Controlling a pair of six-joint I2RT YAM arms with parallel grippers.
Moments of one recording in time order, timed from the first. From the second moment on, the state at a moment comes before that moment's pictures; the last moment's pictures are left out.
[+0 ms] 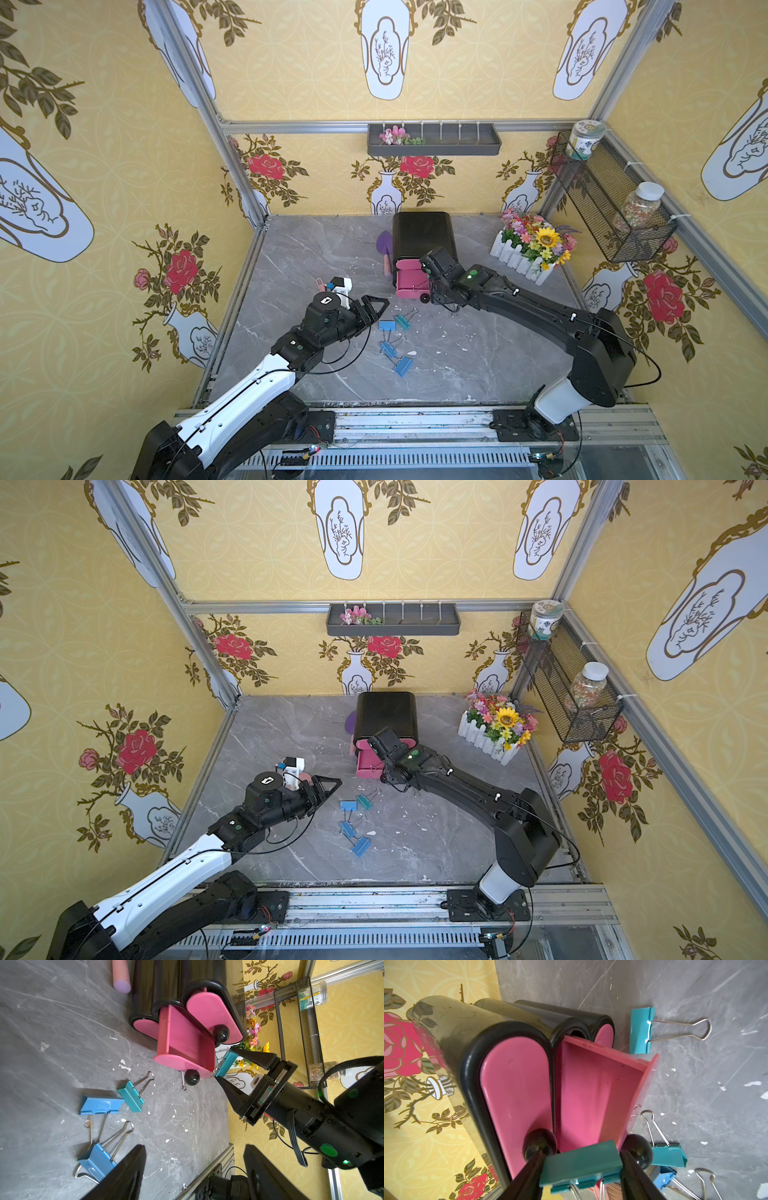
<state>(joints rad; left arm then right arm) -0.60 0.89 0.51 -0.07 0.27 -1.10 0.73 1.60 1.25 -0.62 0.36 2.08</state>
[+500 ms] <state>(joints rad) -0.60 0.88 0.51 -0.07 0.27 -1.10 0.74 1.58 1.27 -0.59 0.37 2.08</state>
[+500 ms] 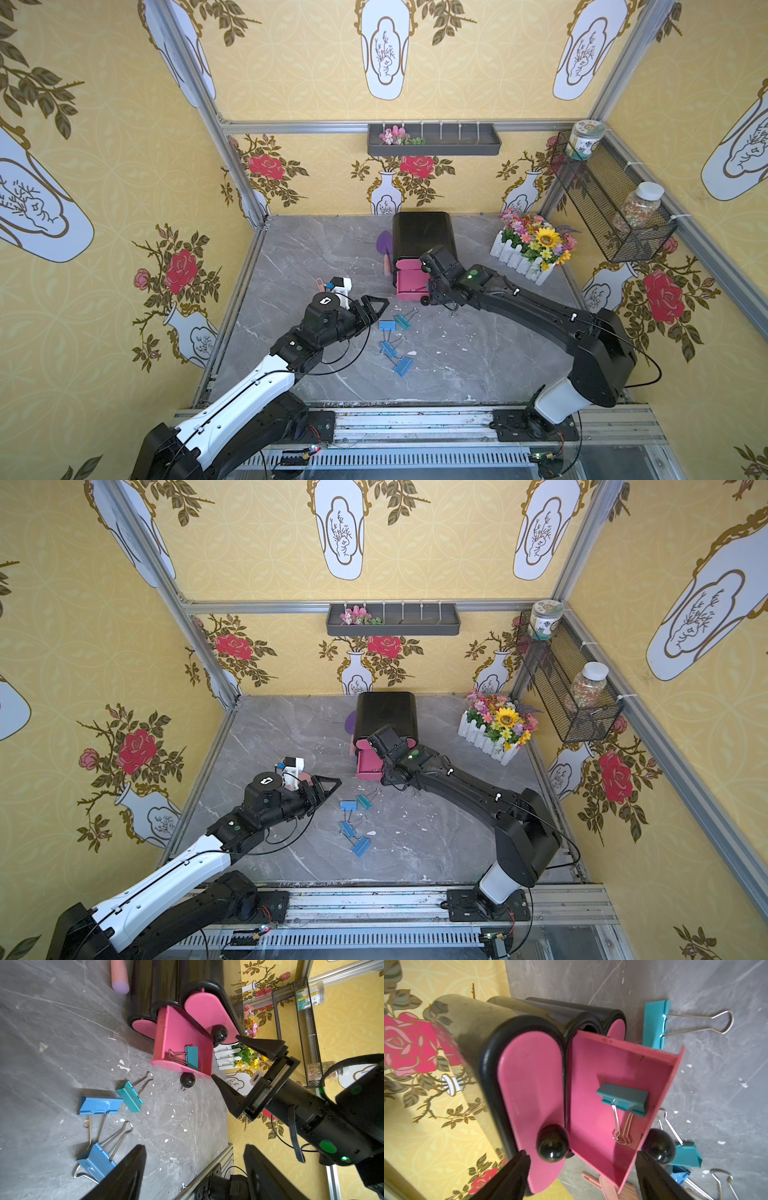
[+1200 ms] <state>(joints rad) -0.59 0.90 0.56 -0.13 0.24 -1.08 0.73 1.28 1.16 -0.73 0.36 1.16</state>
